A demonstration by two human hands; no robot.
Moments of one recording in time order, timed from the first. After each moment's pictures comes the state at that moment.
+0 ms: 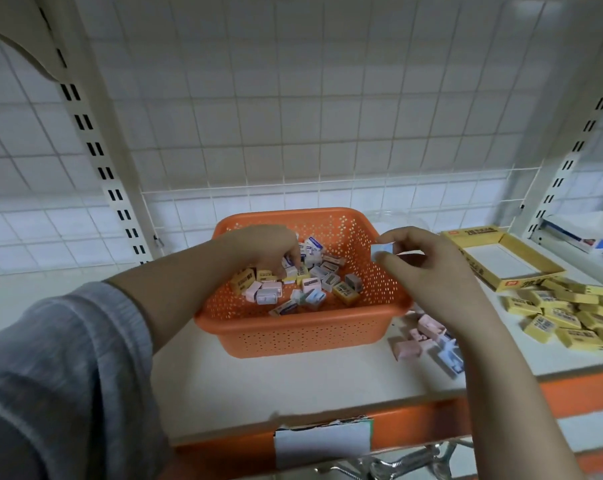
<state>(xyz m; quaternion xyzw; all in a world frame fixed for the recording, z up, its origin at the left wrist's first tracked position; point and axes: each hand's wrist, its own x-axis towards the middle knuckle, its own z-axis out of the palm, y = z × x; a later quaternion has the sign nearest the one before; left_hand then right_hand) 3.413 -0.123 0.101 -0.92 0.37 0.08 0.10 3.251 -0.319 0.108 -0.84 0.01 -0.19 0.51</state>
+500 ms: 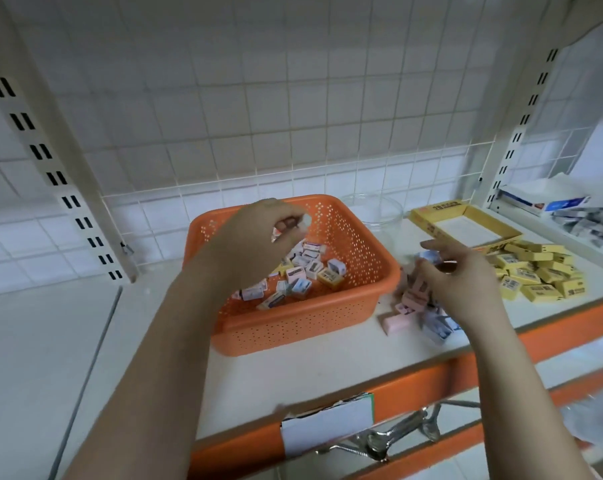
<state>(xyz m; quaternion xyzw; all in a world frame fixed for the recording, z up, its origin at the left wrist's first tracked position) 3.316 -0.114 0.133 -0.88 0.37 -0.13 -0.26 3.236 -0.358 0.061 -0.84 0.20 -0.31 0.41</state>
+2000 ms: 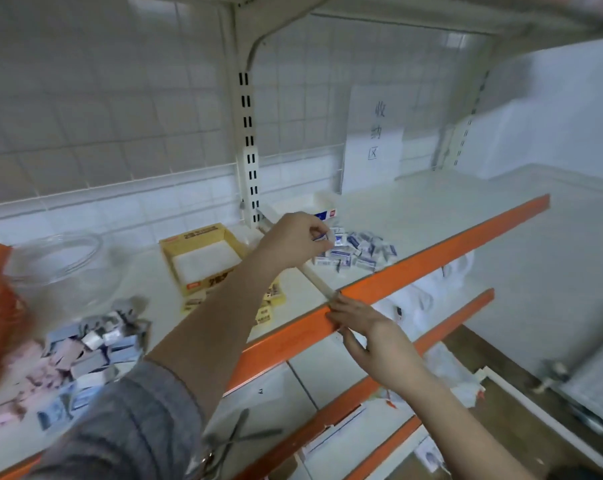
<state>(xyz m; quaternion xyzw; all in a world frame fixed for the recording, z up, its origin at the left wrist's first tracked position) 3.267 -0.611 0.096 -0.84 0.43 0.02 -0.33 3.103 -0.710 -0.024 -0.93 -0.02 -0.28 0.23</state>
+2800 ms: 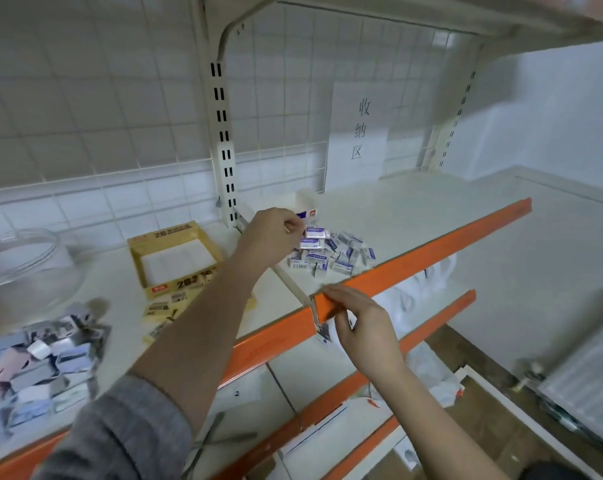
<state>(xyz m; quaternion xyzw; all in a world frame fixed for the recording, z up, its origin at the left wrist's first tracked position) 3.281 -0.635 0.084 -0.85 0.36 -0.02 -0.39 3.107 -0.722 -0.001 -0.89 0.11 -0.30 0.32</state>
